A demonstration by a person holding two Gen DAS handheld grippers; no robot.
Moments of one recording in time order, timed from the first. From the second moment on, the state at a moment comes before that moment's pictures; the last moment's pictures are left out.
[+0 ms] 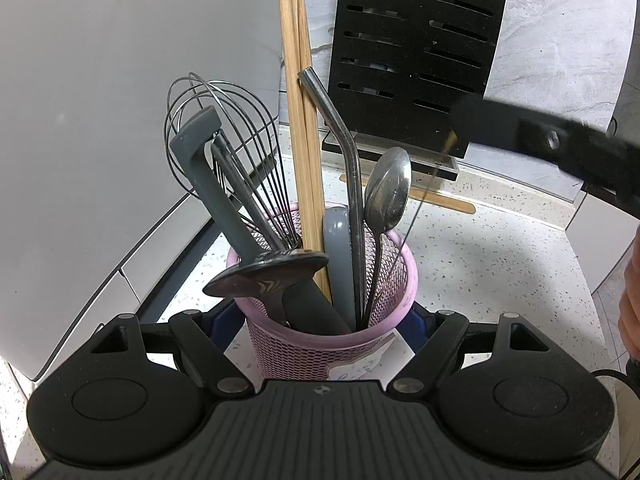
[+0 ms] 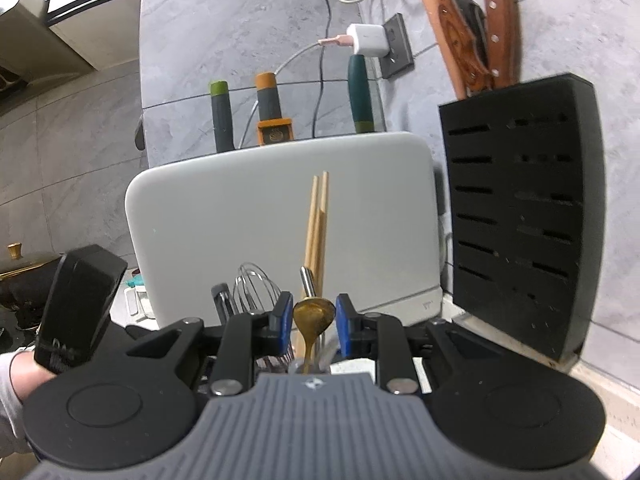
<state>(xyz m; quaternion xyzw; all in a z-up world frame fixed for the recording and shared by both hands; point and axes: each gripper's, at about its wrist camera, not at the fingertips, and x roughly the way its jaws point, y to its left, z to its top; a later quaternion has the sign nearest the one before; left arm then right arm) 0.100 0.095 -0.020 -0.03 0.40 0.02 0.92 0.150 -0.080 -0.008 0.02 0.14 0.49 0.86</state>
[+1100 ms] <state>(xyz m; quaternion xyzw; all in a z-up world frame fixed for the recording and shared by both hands) 0.099 0.094 -0.020 -0.02 0.40 0.01 0.92 0.158 -0.042 -0.034 -0.04 0.24 0.51 0.82</state>
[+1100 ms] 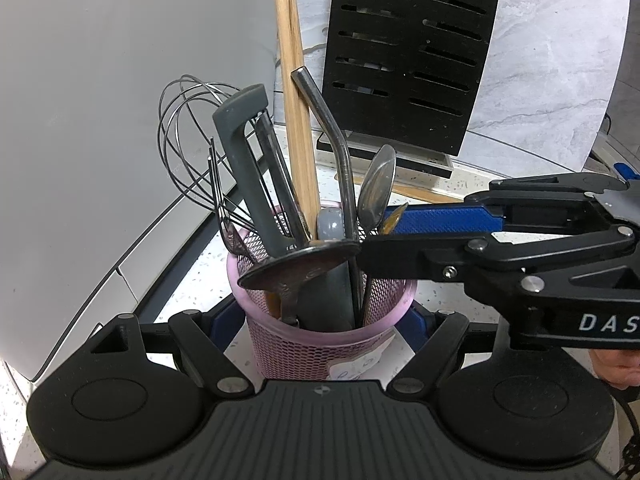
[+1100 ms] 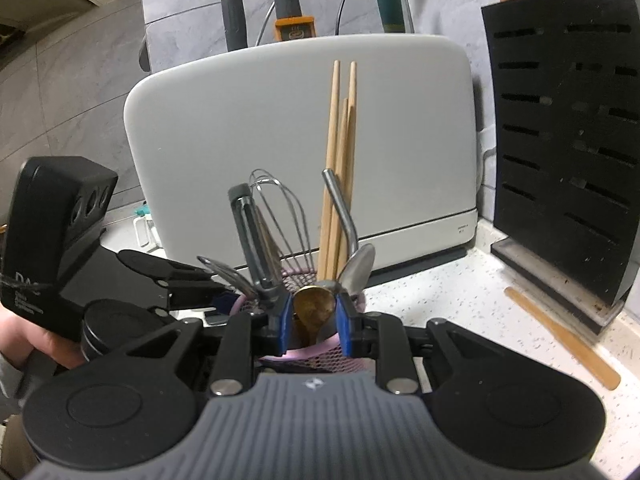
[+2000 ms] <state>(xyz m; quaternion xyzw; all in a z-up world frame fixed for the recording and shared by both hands) 0.102 0.096 -0.018 -0.03 0.41 0.01 0.91 0.236 -0.085 -0.046 -0.20 0.36 0.33 0.85</state>
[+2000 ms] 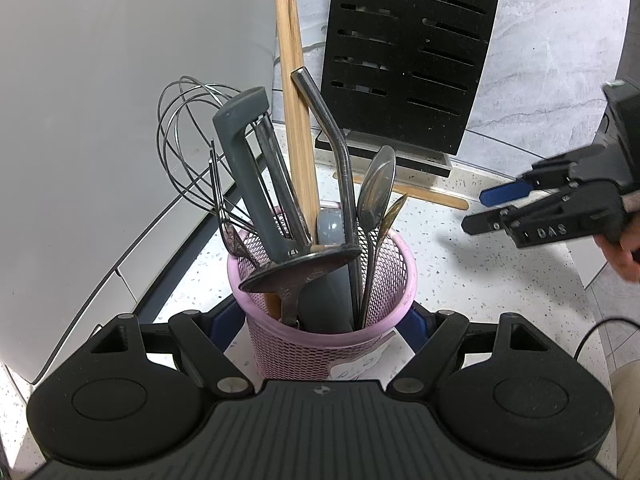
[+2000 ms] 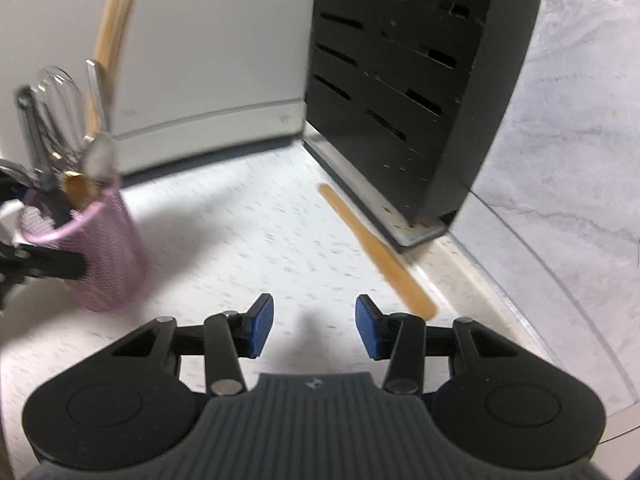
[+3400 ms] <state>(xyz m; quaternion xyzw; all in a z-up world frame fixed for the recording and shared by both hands) 0.101 0.095 -0.019 -0.03 0.40 0.00 0.91 0.341 -0.089 -0.082 -0.19 0.45 0.31 0.81</state>
